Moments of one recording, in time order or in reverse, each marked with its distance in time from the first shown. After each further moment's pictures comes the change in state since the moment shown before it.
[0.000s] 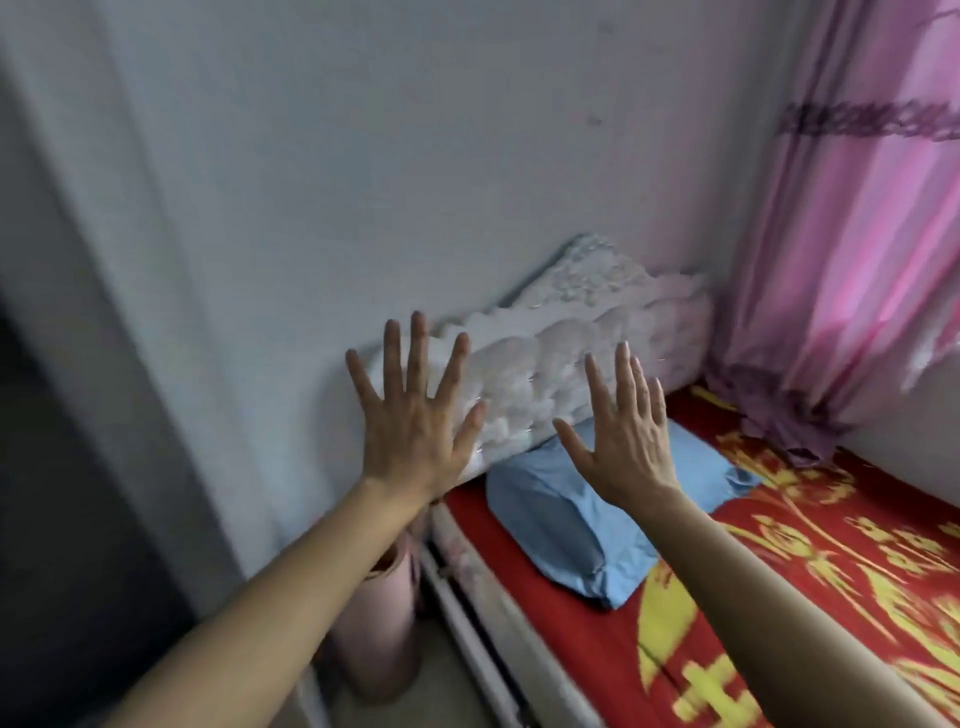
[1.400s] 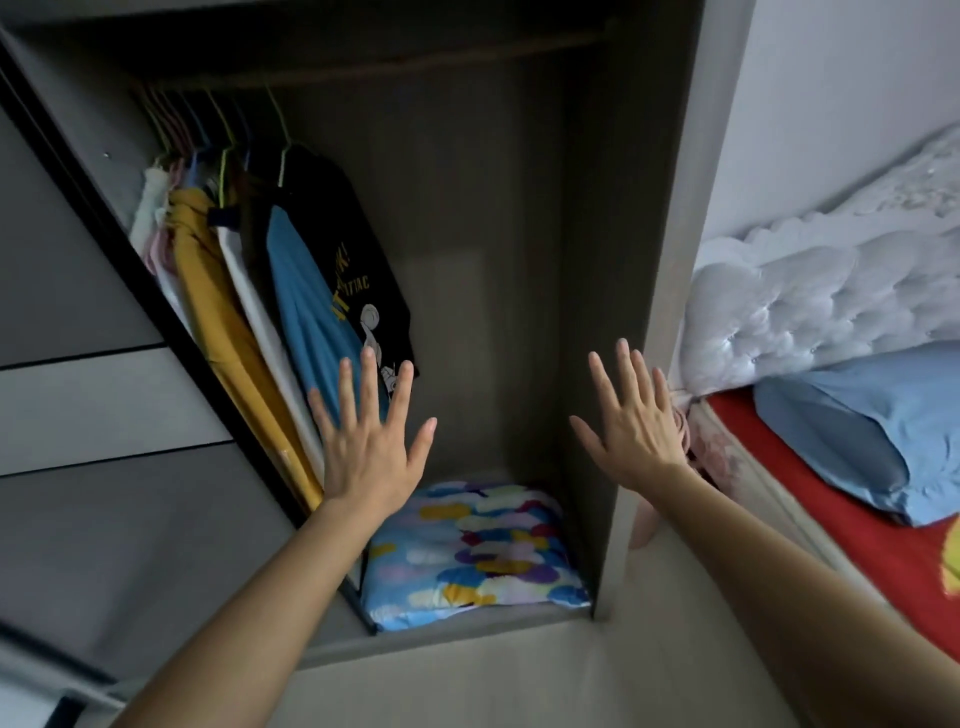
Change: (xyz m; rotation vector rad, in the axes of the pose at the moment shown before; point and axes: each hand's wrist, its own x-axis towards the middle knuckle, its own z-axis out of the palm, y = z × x) left_hand -0.392 -0.348 -0.336 0.404 -0.368 -0.398; right_hand -0.216 -0.466 -0.045 0.190 -0.272 -0.322
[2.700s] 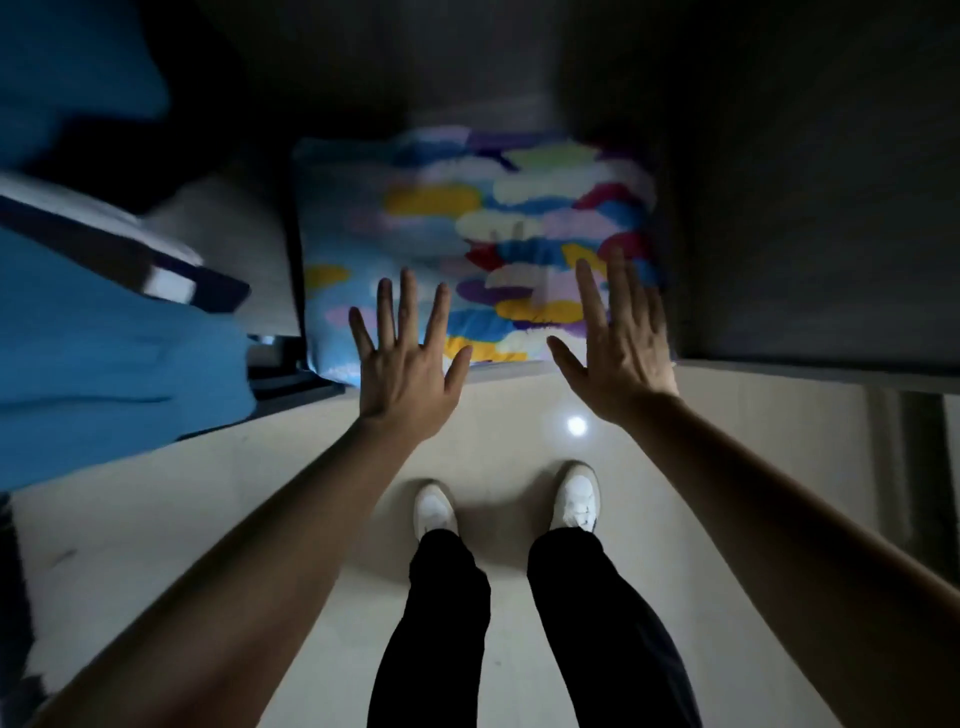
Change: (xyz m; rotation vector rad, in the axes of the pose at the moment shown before) left_hand -0.092 -0.018 0.642 -0.159 -0.805 0.029; right_hand -0.025 -0.081 0.622 0.216 -0.681 0.082
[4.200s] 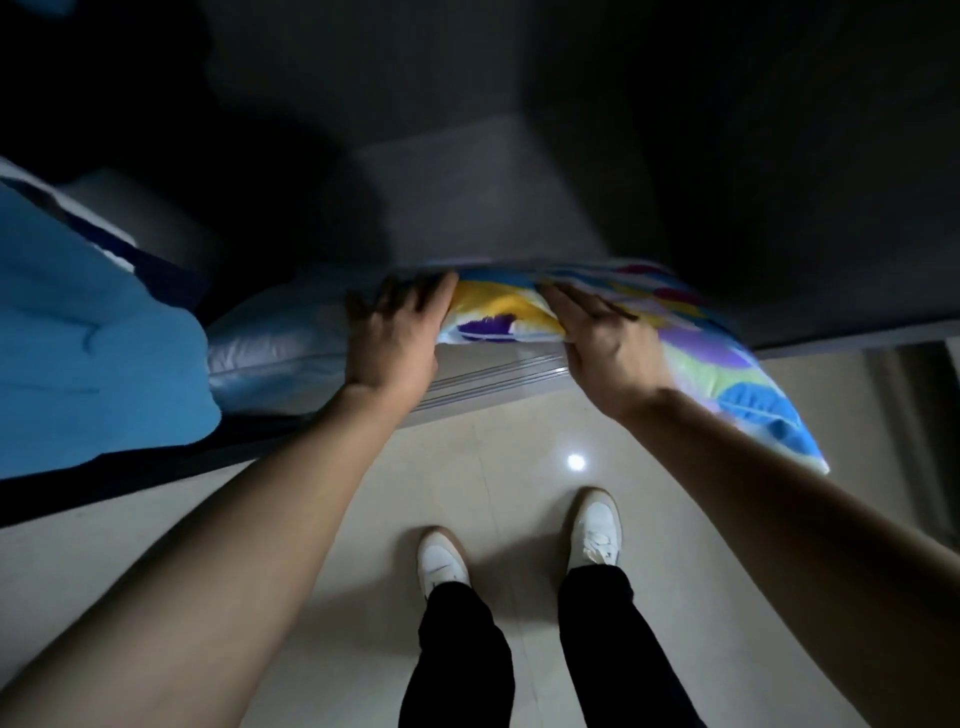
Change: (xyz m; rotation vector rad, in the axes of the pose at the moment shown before) left_hand 0.040 -0.009 0.001 0.091 0.045 0.156; right_hand -0.009 -0.021 0.005 0.113 0.140 -0.082
